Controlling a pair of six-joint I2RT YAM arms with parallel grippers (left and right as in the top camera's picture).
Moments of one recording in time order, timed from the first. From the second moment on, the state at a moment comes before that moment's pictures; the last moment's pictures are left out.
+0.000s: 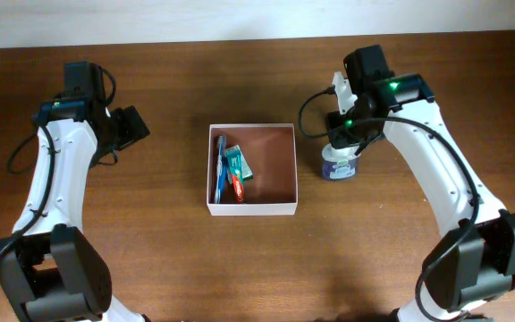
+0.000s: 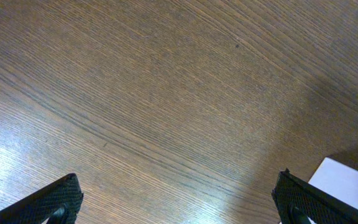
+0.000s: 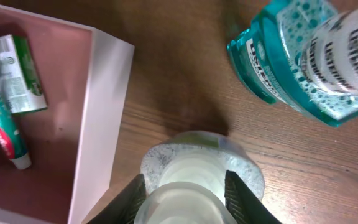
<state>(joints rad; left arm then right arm) 0.11 1.79 1.51 -0.97 -0.06 -0.41 0.22 1.79 1.63 -1.12 -0.10 0.03</state>
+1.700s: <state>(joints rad) 0.11 1.79 1.51 -0.97 -0.06 -0.41 0.60 1.90 2.07 -1.11 -0.02 0.08</state>
